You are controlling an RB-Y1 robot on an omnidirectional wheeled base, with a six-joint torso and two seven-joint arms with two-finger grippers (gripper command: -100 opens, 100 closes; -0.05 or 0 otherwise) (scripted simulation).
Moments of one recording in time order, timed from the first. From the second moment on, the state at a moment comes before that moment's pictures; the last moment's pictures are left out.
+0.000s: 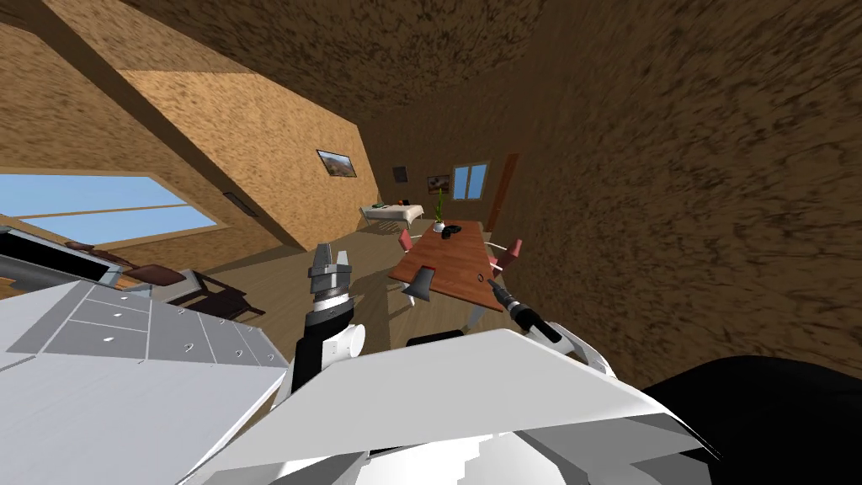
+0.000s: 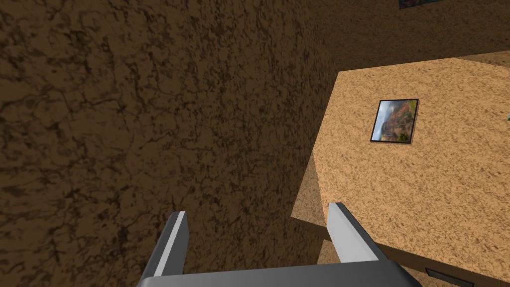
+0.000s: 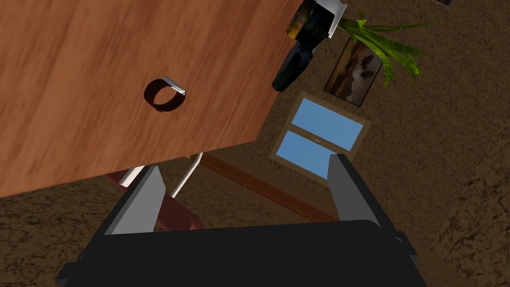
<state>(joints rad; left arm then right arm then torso) 0.46 0.01 0.02 -2.33 0.00 -0.42 -0.17 0.49 -0.63 0.10 -1.60 -0.19 -0.17 0.01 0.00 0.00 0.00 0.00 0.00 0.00</state>
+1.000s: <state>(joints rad) 0.46 0.01 0.02 -2.33 0.00 -0.42 -0.17 0.47 -0.79 0.16 -1.38 -0.15 0.01 0.04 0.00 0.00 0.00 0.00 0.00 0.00</state>
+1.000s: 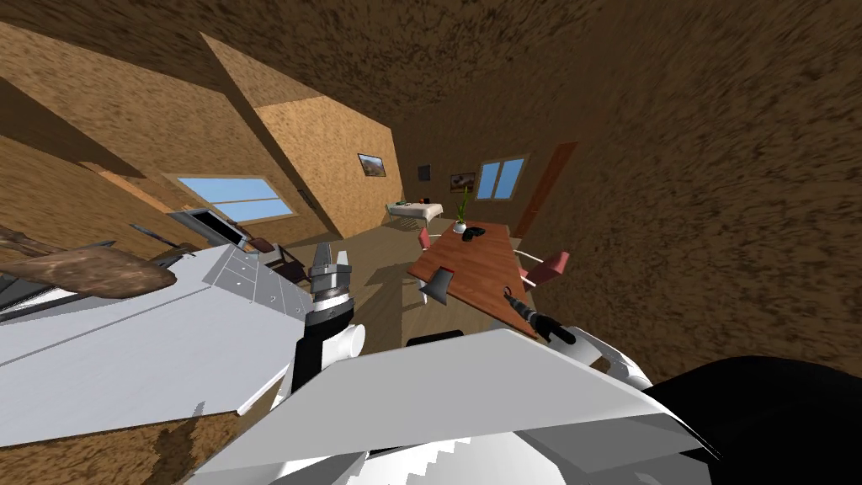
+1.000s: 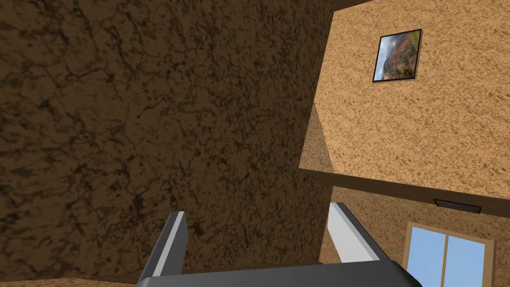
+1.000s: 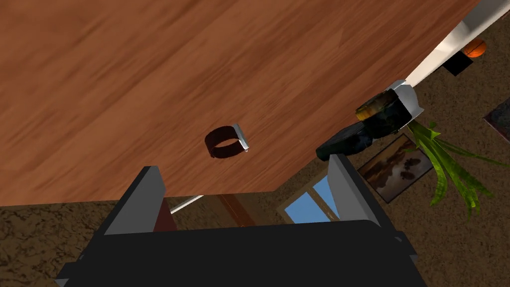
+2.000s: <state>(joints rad) 0.46 0.01 0.02 -2.33 0.00 -0.42 -0.17 0.43 -0.90 0.23 -1.14 -0.09 0.17 0.10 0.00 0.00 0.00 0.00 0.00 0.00</state>
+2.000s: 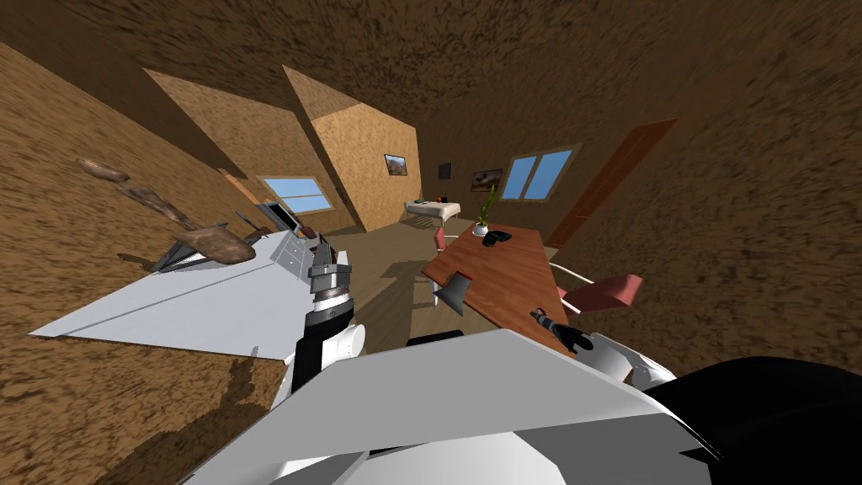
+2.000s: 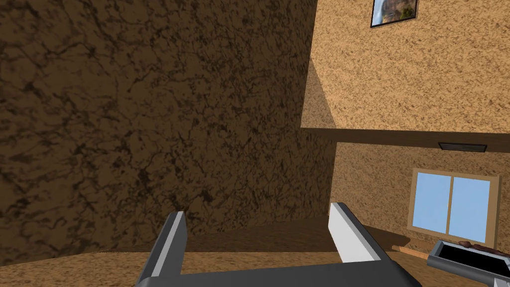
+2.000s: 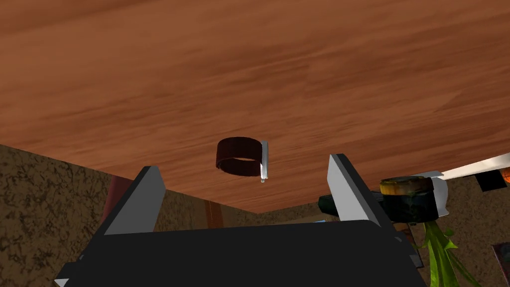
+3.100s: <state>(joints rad) 0.46 0.01 0.02 -2.33 0.00 -0.42 -0.17 0.40 -0.88 0.24 -1.00 -0.04 0.21 0.13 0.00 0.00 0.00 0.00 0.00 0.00</state>
